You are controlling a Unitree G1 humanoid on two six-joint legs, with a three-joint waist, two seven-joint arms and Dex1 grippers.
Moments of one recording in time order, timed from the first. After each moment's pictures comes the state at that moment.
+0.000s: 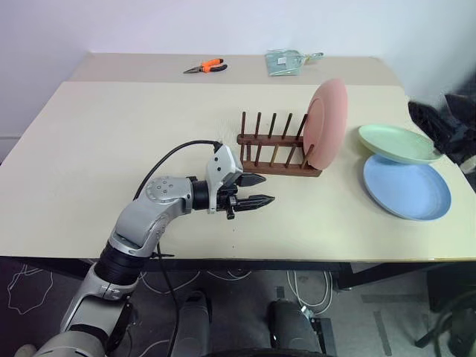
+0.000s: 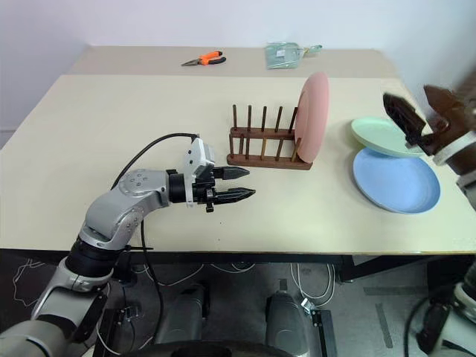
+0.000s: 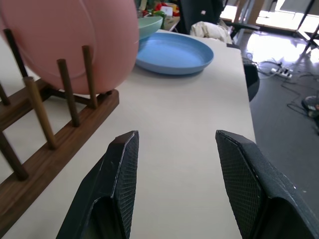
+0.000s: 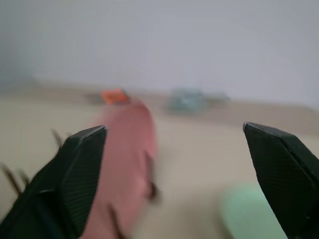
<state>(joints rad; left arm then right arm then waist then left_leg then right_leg) -0.53 0.41 -0.25 -0.24 -0.44 0.60 -0.88 -0.25 -0.90 -0.56 -0.21 0.61 0.65 0.51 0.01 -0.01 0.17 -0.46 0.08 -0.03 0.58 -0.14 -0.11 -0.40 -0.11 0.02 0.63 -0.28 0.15</state>
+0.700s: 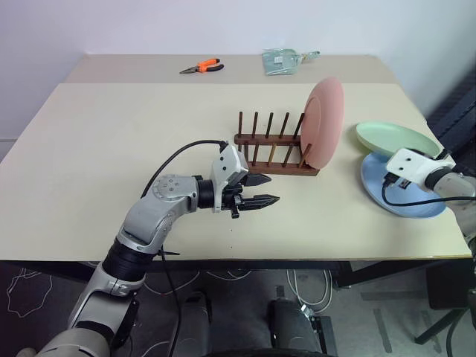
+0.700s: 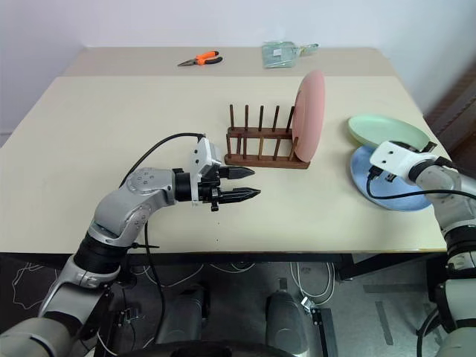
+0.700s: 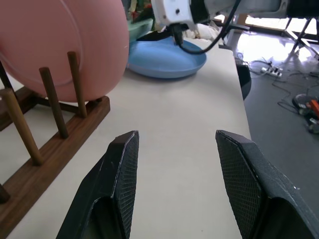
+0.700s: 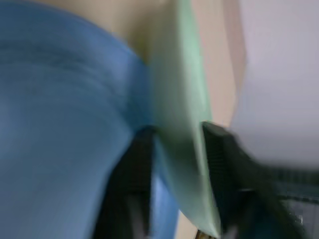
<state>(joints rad) -0.54 0.38 -0.26 -0.19 -0.41 0.57 -0.89 -0.58 -0.99 0.16 0.83 -0.36 -0.33 0.36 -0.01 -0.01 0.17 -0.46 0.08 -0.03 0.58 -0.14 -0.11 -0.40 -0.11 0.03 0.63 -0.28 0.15</state>
